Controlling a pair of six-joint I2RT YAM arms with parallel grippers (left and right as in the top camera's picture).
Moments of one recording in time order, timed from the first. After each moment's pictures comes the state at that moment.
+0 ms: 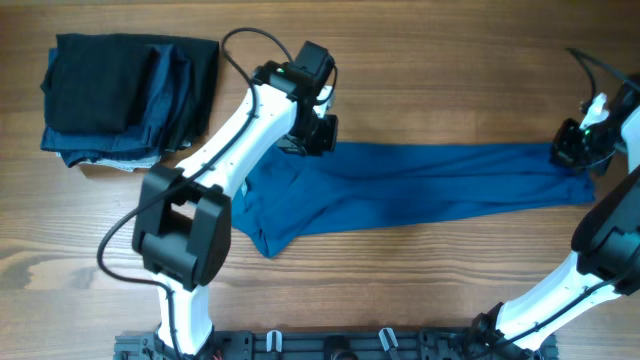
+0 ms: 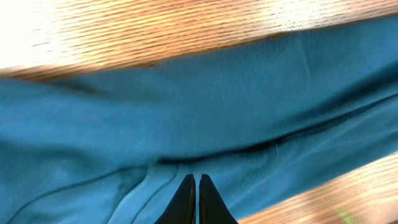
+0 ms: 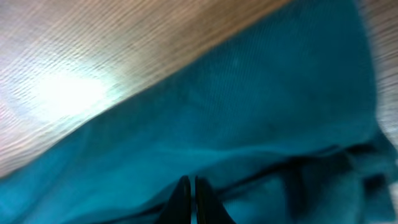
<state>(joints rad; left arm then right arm) -0.50 2.05 1.68 -1.06 0.21 -0.31 -0.55 2.02 1.50 -0.98 -0.14 -0.02</state>
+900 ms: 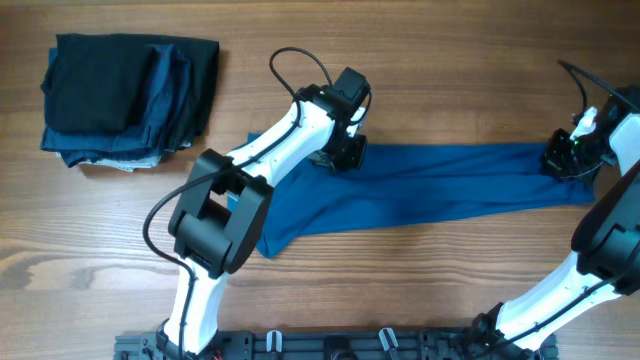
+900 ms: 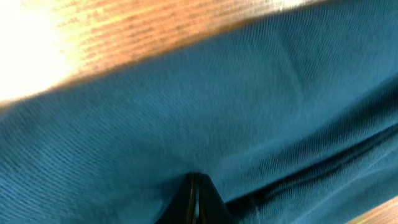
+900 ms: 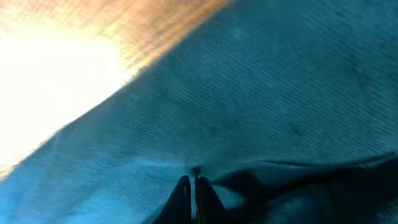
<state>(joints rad) -0.61 2.18 1.66 -0.92 0.22 -0.31 -0.55 2.02 1.40 -0.89 -0.17 0.04</state>
